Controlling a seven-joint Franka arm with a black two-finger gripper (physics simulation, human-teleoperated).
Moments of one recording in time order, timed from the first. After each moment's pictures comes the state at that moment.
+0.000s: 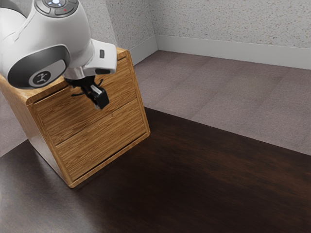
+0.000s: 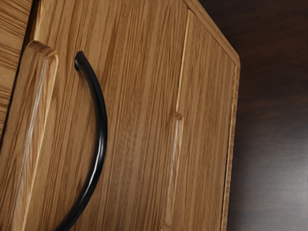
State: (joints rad) arm -0.82 -0.28 0.69 -1.76 0.76 1.74 -0.10
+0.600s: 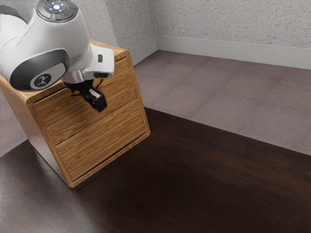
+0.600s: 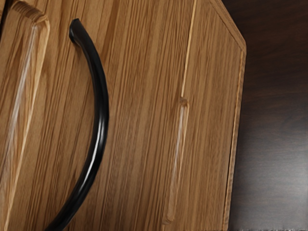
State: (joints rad) arm -0.86 -0.29 0.76 -1.78 0.75 1.75 -0.10
